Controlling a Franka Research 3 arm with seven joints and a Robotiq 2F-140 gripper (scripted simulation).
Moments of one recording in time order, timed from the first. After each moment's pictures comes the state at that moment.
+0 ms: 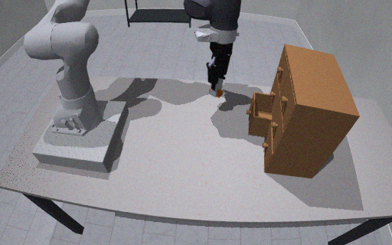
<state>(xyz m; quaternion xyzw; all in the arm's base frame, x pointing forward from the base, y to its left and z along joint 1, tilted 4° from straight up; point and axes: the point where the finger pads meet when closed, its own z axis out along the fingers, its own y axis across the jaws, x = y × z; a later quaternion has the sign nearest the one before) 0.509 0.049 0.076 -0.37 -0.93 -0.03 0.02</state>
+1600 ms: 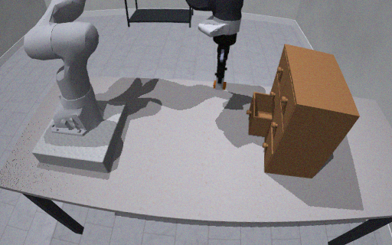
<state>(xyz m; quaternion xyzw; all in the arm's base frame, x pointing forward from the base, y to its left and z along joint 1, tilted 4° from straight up) 0.520 0.046 0.110 -0.15 -0.99 -0.03 0.00</state>
